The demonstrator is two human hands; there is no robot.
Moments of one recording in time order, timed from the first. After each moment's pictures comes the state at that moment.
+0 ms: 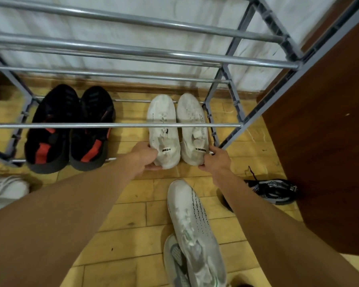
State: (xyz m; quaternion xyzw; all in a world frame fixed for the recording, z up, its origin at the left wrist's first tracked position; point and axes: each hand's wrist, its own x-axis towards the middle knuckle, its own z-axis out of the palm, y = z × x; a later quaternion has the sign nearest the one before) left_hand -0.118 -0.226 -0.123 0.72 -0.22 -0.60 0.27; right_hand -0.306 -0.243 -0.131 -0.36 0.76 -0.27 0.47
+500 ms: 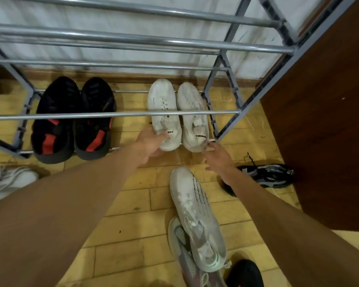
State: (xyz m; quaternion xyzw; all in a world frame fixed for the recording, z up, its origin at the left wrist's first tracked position) left_hand -0.121 -0.220 -0.118 0.68 -0.26 -0.60 0.33; right_hand -0.319 -0.212 -0.116 -0.48 0.74 -0.13 0.45
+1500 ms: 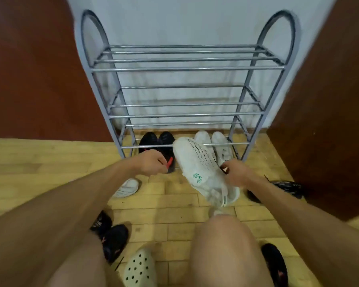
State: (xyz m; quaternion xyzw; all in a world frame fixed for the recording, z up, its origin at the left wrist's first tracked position) left_hand -0.004 0.009 0.151 0.69 -0.61 -0.40 0.04; right_hand -0.260 -0.049 0.100 -0.74 0.62 0.03 0.26
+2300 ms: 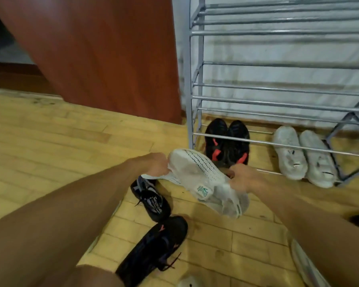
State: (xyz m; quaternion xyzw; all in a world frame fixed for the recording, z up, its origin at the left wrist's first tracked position) left_hand 0.194 0.040 0.067 0.78 -0.52 -0.34 -0.11; right_hand -0.039 -0.055 0.026 -0.81 0.51 0.13 0.28
